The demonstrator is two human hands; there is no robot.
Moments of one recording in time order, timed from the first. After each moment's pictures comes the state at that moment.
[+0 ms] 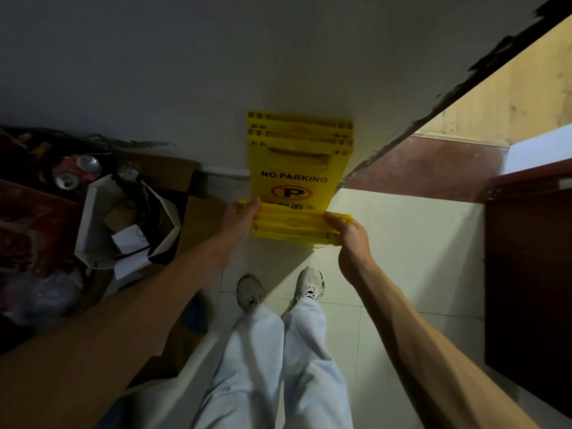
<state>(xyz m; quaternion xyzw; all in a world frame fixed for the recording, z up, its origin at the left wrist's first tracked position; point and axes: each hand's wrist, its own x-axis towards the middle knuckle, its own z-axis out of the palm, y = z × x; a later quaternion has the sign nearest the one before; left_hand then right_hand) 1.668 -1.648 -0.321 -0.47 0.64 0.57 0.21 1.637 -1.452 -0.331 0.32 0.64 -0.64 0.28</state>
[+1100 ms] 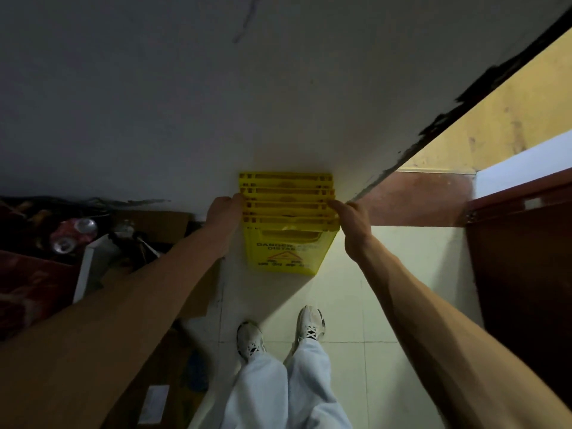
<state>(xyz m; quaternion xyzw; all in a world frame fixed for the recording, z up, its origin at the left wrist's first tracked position) 1.572 -1.672 -0.265 -0.44 0.71 0.52 0.16 1.538 -1.458 -0.300 0.29 0.70 -0.61 0.24</state>
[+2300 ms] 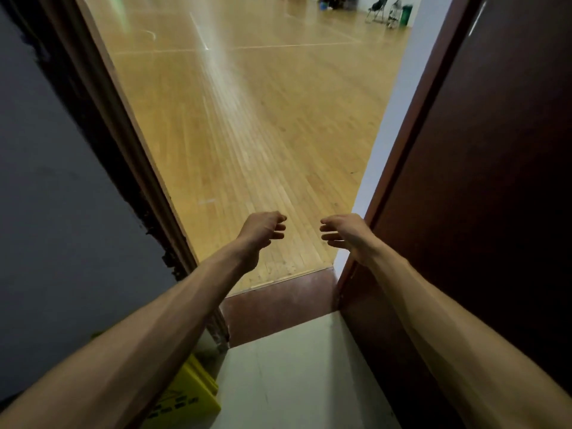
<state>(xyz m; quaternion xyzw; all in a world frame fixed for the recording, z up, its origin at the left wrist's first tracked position) 1.529 -1.189 0.114 -0.10 0.75 0.63 0.17 1.524 -1.009 0.087 0.20 0.75 -0.62 0.10</state>
